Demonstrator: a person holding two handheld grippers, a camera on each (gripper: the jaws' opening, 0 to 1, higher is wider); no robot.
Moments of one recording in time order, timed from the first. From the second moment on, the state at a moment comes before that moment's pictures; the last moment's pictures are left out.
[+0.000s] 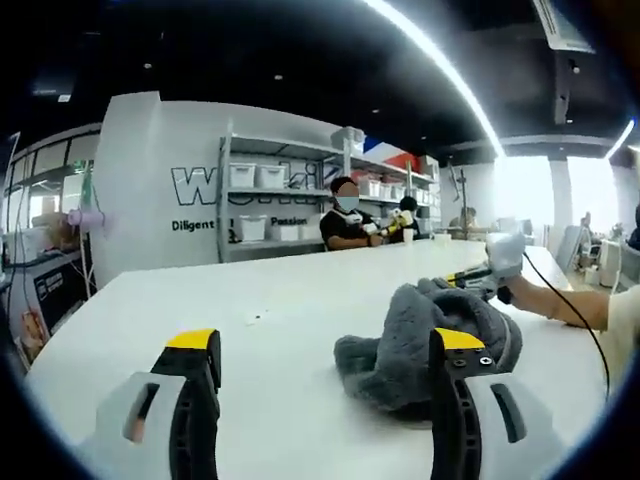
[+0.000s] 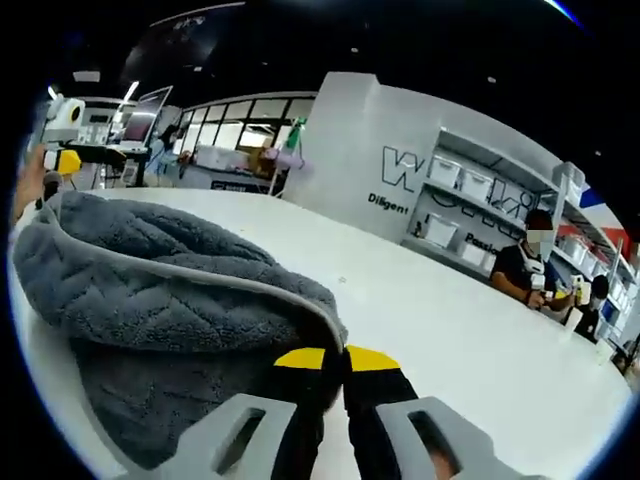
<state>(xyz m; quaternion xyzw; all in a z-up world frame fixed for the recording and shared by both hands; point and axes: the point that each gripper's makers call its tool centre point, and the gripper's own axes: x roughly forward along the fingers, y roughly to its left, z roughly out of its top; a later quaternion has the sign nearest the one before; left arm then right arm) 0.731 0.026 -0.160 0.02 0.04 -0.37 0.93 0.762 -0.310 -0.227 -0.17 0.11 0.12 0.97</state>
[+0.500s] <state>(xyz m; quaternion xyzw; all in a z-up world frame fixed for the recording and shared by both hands) 0.729 0.026 -0.153 0.02 0.03 -0.37 0.93 0.736 -0.306 -0.174 -0.17 0.06 0.16 0.97</state>
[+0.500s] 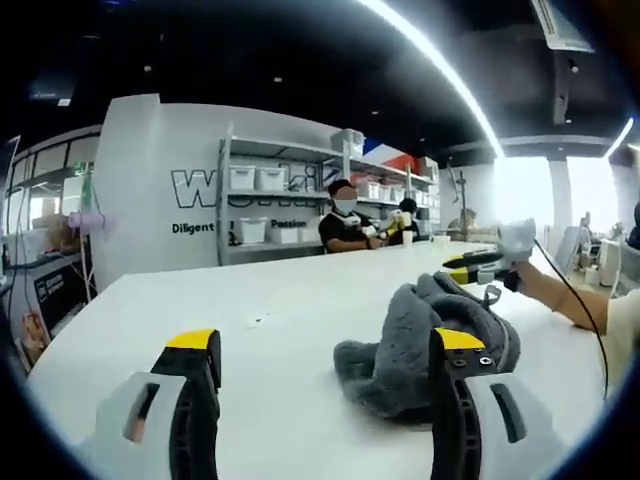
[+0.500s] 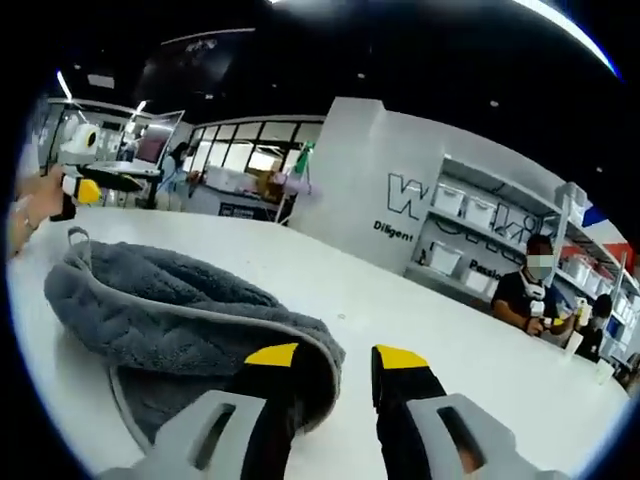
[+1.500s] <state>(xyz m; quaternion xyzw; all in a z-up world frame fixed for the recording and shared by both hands) 0.699 -0.007 -0.145 -0.03 0.03 -0.44 0.90 0.718 -0.339 -0.191 -0.13 0.09 0.21 0.97</state>
